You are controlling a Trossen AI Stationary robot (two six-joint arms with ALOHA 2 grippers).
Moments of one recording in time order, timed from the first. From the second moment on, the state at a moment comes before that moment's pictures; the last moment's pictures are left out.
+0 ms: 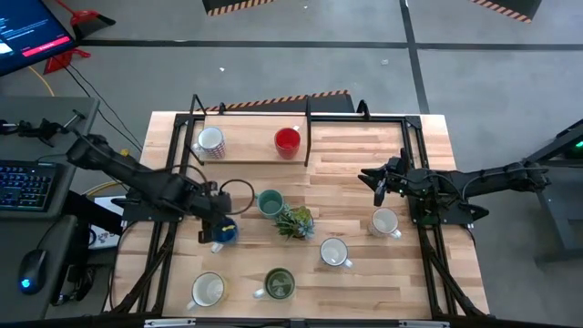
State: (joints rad) left arm -0.39 1.13 0.85 -0.98 -0.11 -0.51; right arm 0.10 0.48 0.24 -0.07 0.49 0.50
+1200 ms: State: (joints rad) left arm -0.33 1.39 0.85 -0.92 -0.16 -0.49; right arm 0.10 0.48 0.24 -0.09 0.46 0.50
